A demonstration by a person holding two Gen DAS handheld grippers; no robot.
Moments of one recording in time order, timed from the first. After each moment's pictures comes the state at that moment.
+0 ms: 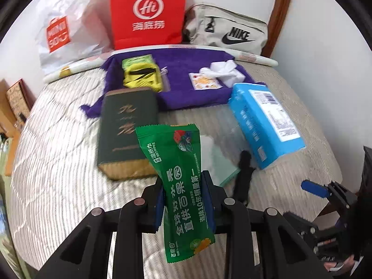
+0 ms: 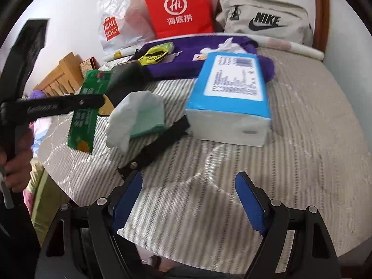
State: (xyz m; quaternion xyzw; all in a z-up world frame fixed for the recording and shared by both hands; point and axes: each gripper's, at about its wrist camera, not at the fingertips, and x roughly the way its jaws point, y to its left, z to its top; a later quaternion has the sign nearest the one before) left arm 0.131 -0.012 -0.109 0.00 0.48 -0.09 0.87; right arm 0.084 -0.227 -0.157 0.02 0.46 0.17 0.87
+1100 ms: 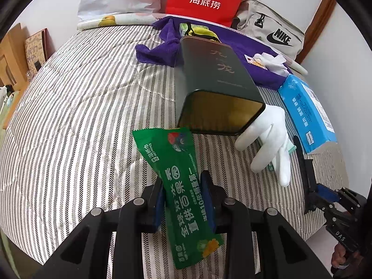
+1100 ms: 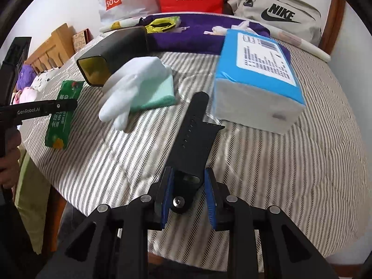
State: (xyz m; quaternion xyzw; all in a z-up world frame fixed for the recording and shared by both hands) left arm 0.112 0.071 -0.172 -0.08 0.51 -0.05 0.86; right arm 0.077 -0.192 -0.181 -0.06 0.50 0.14 0.85
